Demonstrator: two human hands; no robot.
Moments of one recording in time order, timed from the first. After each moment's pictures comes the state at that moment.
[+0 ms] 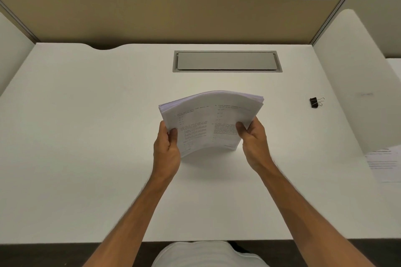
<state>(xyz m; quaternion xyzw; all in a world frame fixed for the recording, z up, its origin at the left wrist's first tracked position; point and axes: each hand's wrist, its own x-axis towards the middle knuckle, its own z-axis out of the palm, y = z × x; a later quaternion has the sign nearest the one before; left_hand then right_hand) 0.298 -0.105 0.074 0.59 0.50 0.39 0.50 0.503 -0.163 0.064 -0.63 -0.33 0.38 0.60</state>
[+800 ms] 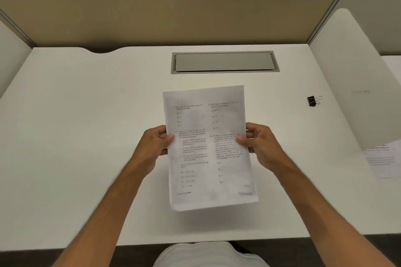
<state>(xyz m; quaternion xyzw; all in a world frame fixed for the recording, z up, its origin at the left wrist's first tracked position) 0.257 -0.053 0.069 0.52 0.50 0.21 0.67 0.539 -0.178 0.060 -0.60 -0.30 0.54 0.51</state>
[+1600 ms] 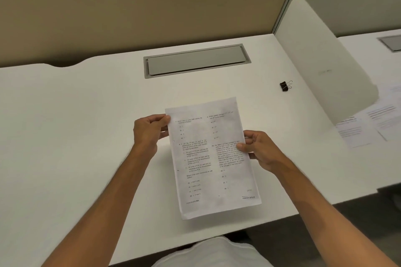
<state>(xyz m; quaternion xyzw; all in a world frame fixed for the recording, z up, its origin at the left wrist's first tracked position) 0.321 -0.022 0.056 0.45 0.55 0.30 0.64 0.561 -0.230 0.034 -0.66 -0.21 0.54 0.48</state>
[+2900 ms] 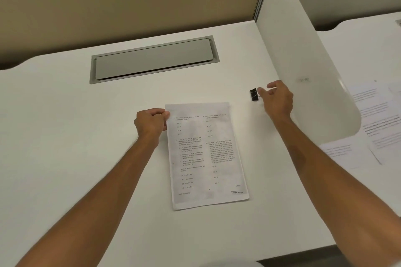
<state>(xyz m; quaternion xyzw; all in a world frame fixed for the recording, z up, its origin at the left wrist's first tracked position) 0.560 -0.025 0.006 0.47 0.68 0.25 0.51 0.870 -0.162 -0.019 -0.89 -0.19 0.14 0.39</state>
